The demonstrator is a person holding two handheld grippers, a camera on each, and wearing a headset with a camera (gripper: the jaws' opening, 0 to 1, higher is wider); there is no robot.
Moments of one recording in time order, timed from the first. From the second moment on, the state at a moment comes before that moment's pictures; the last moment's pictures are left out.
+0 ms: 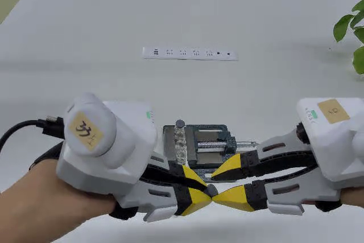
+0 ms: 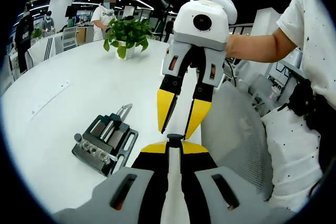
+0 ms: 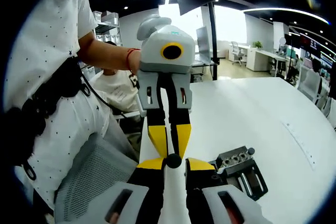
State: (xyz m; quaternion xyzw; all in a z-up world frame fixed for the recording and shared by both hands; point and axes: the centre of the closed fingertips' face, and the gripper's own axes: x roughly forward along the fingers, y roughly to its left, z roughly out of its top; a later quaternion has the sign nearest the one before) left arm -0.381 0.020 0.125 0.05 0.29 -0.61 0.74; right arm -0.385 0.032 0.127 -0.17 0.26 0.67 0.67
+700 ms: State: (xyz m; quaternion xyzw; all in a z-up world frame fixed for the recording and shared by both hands) left arm -0.381 0.024 0.128 0.07 0.28 -0.62 0.73; right arm -0.387 0.036 0.130 -0.16 0.27 0.68 0.66
